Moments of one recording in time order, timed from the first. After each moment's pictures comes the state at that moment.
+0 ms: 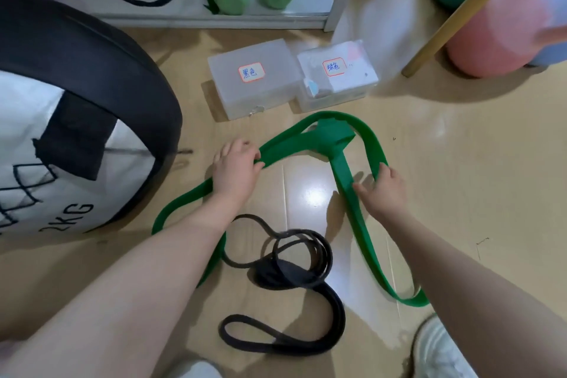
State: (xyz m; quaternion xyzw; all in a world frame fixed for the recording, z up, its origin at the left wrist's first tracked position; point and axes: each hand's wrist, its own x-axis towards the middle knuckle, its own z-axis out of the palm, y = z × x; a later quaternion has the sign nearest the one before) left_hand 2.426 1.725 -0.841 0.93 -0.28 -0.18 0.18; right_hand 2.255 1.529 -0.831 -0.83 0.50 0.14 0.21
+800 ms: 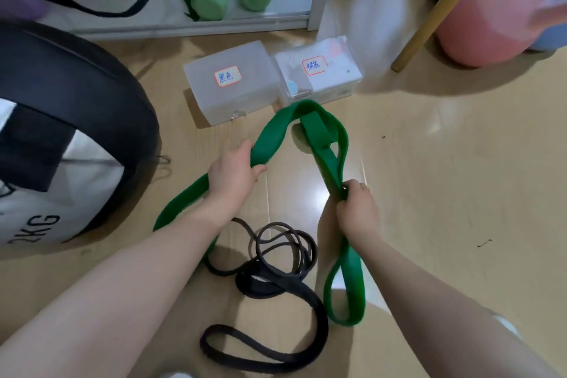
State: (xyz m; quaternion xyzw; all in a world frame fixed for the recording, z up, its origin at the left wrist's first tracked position) left_hand 2.403 1.687 -0.812 0.93 -0.24 -0.19 0.18; right_hand 2.244 1.552 -0.848 -0.83 0.48 0.08 0.26
